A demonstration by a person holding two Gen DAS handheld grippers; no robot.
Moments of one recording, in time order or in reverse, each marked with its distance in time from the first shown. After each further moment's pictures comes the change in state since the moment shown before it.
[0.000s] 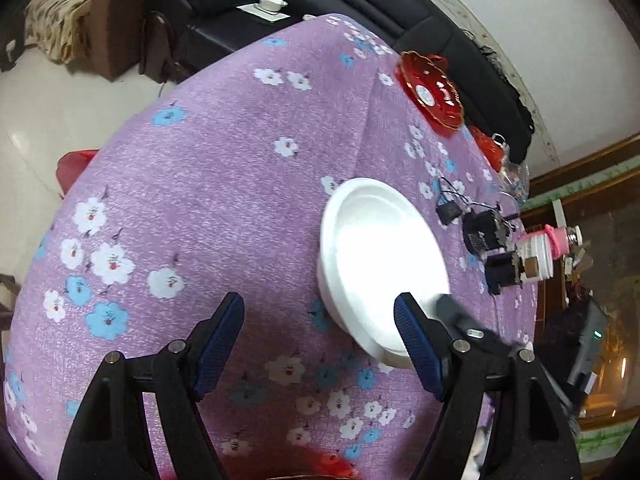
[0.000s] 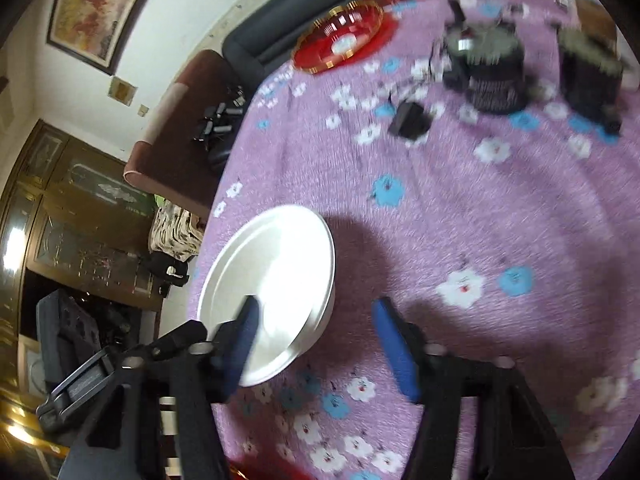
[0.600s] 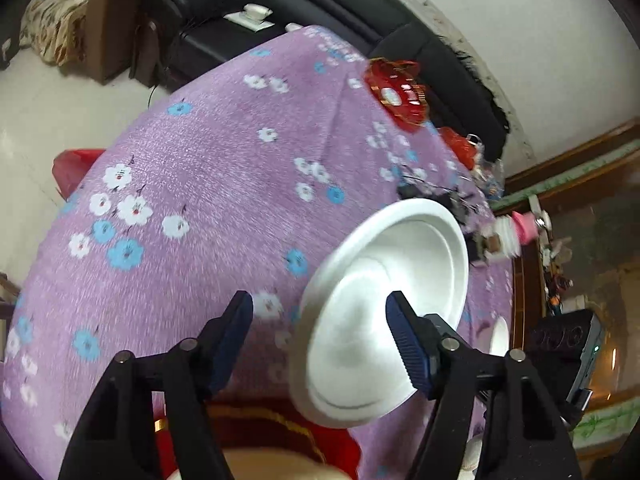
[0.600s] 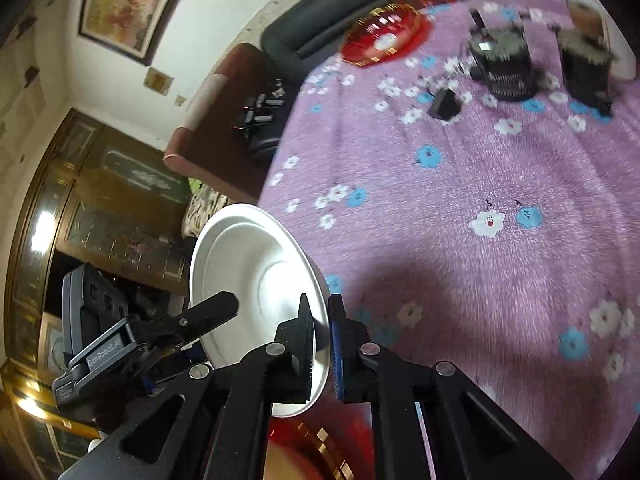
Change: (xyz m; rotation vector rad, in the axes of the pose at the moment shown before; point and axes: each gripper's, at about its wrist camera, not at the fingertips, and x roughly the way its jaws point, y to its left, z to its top) left arm -0.059 -0.012 -0.046 0.023 -0.039 -0.067; right arm -0.054 0.033 -0.040 -0.088 0.000 0.113
